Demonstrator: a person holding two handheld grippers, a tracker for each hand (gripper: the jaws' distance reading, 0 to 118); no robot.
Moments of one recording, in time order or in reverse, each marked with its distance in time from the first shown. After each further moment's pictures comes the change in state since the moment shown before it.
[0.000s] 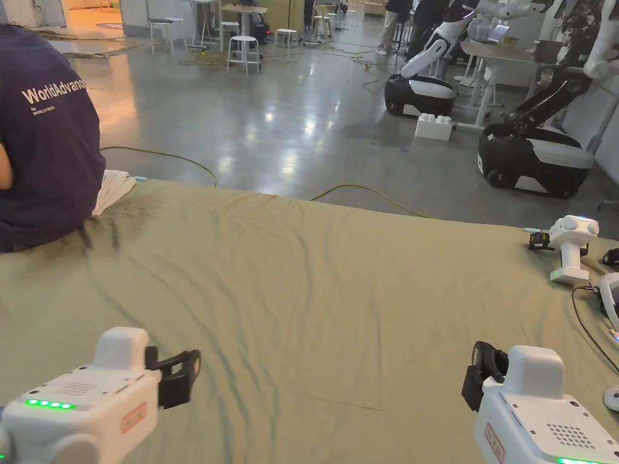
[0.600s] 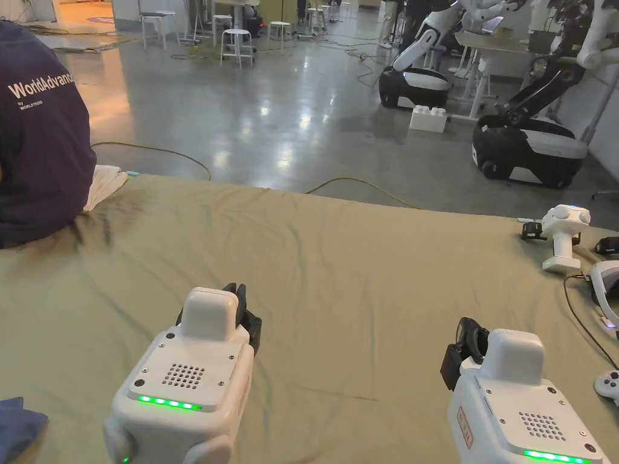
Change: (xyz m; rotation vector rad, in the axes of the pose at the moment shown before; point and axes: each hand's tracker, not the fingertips) left arm 0.108 0.015 0.014 0.309 0.105 -0.124; right arm -0.017 0.002 0.010 0.112 -0.033 -0.025
